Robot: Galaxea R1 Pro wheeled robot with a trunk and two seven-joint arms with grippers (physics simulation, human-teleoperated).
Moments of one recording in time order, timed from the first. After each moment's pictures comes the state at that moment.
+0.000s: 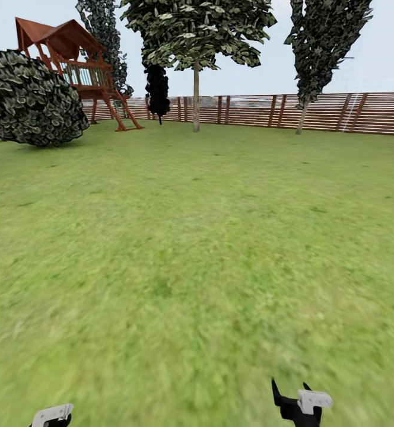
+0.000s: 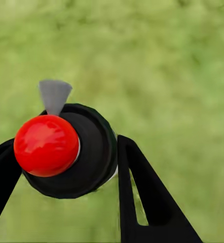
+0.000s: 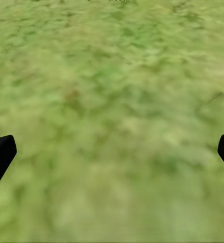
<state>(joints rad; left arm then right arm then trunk) -0.31 0.21 0.56 -0.22 -0.26 -0.41 -0.17 -0.40 -0.07 -0.20 -0.05 0.00 -0.84 0.13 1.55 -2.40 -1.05</state>
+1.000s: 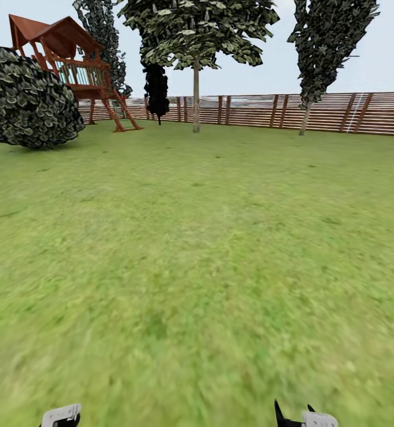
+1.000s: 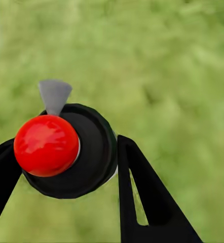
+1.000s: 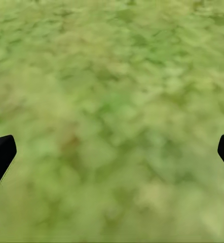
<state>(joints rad) -0.31 0.17 0.56 -0.22 -0.27 -0.41 -0.17 -0.34 -0.07 -0.20 -0.03 0.00 -0.84 0.13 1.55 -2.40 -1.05</state>
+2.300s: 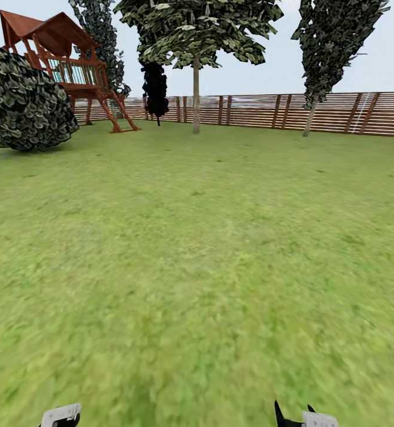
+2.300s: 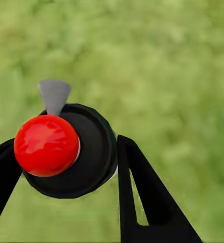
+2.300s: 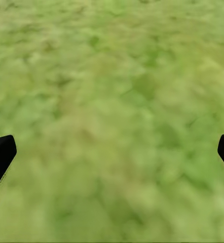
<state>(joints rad) -0.31 0.17 0.56 -0.22 -0.27 -0.41 -0.17 -0.34 -0.07 -0.20 -0.03 0.00 -0.84 0.12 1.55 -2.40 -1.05</state>
